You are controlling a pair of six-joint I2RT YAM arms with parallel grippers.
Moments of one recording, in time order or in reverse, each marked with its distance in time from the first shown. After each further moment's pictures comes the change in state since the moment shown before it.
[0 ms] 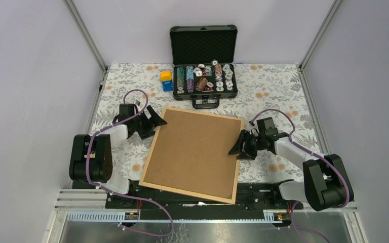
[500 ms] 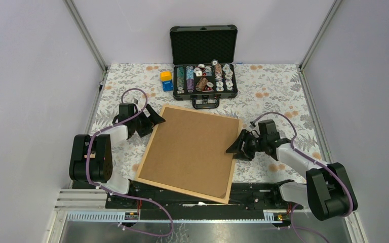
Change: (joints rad) left arm 0.000 -0.003 -0.016 0.090 -0.080 -0.008; right arm 0.006 -0.095 -0.097 0.169 -0.089 0.215
